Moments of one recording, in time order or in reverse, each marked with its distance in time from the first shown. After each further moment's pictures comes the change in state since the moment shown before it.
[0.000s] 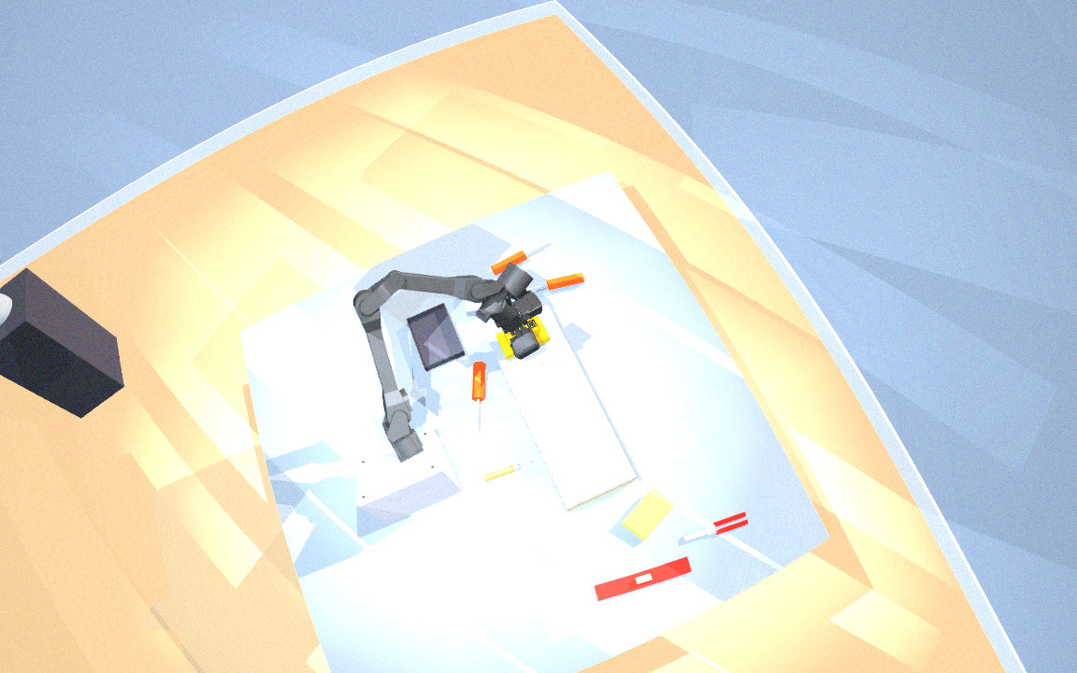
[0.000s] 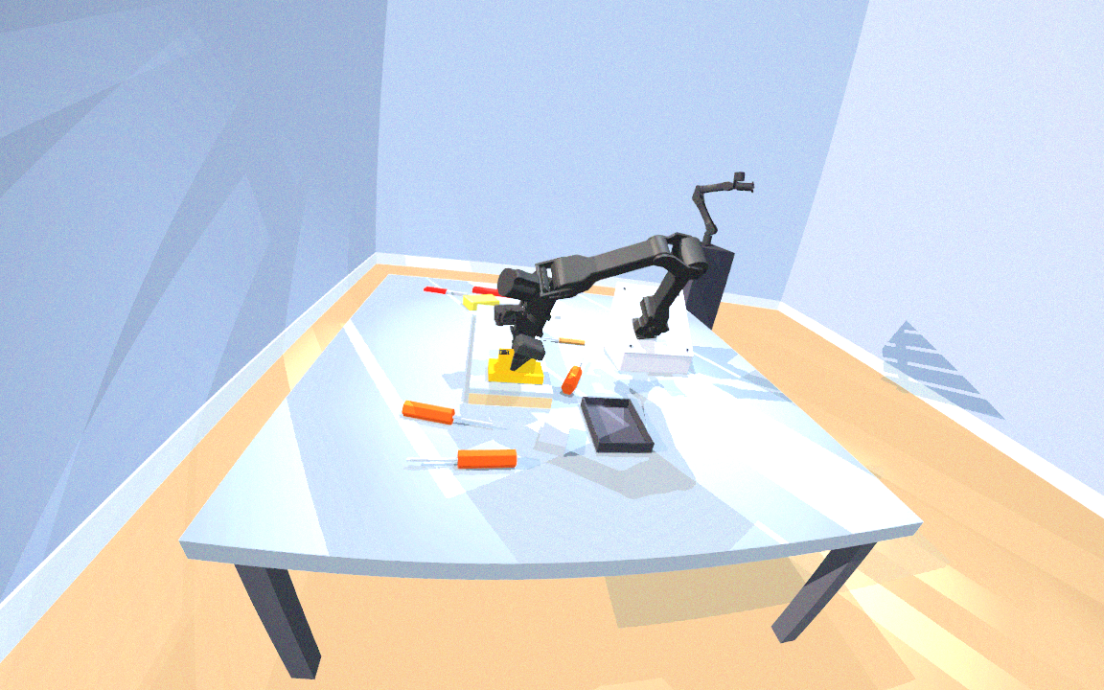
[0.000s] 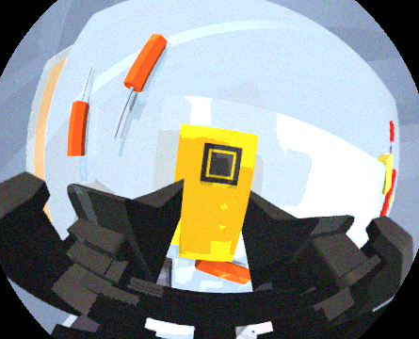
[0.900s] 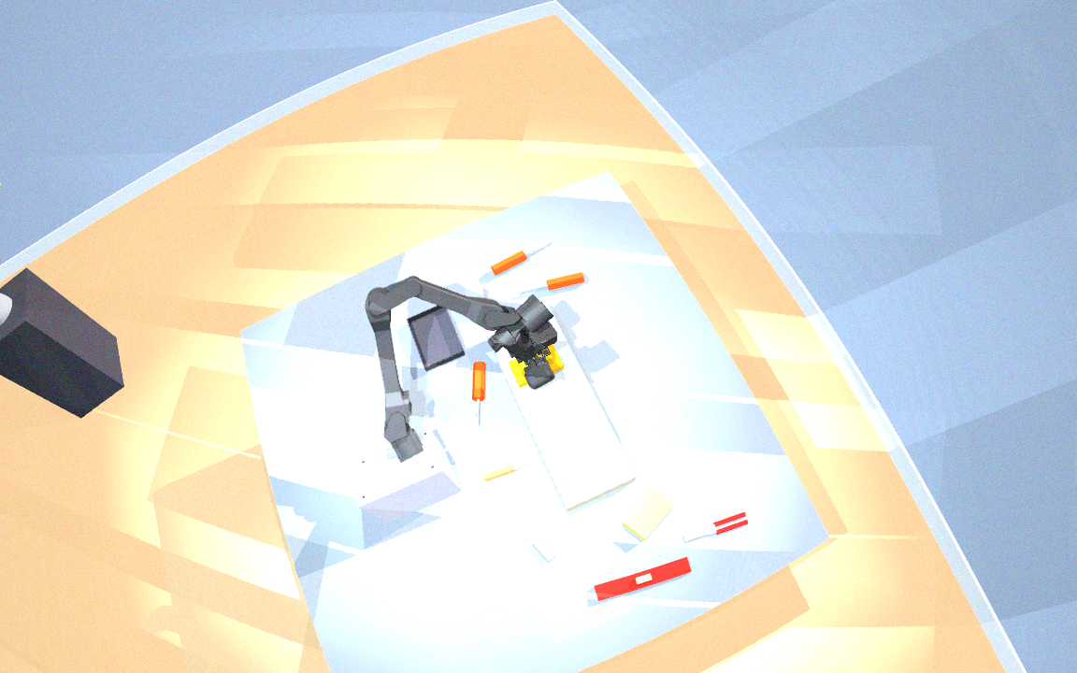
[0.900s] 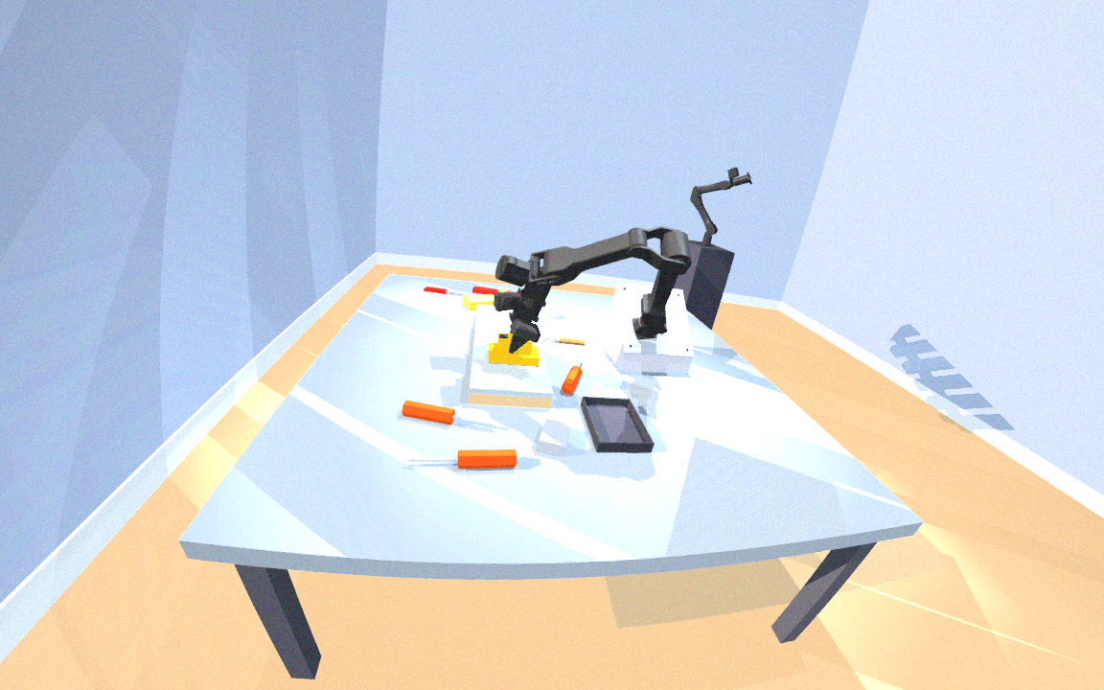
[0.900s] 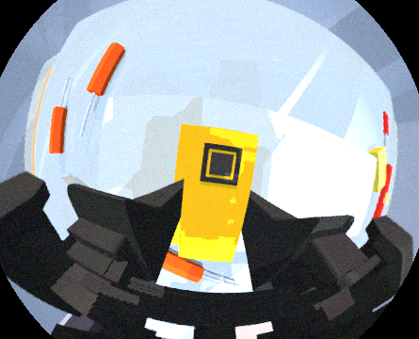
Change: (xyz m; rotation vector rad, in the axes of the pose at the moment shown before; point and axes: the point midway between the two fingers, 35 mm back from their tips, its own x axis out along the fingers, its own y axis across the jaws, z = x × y) arm 0.000 -0.087 -0.001 0.003 0.002 -0.007
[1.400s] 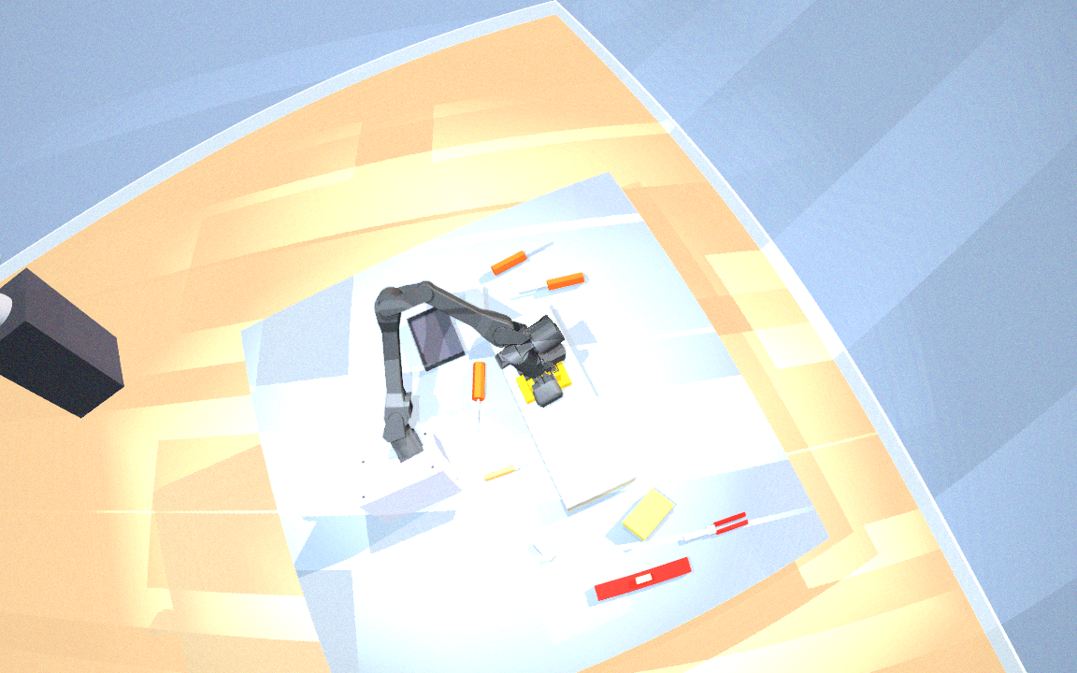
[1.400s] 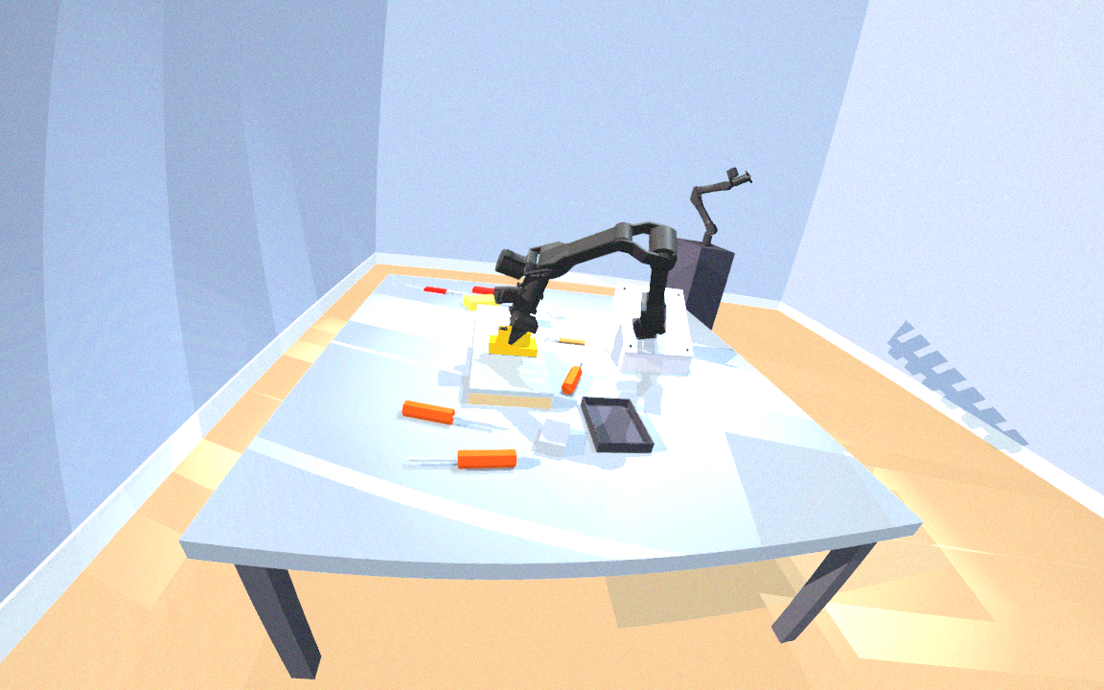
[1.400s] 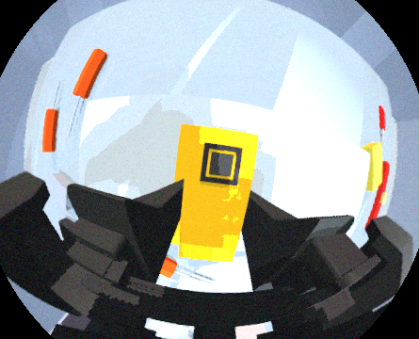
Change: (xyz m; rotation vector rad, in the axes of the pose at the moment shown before) arm 0.000 -0.049 -0.001 0.001 0.001 -0.001
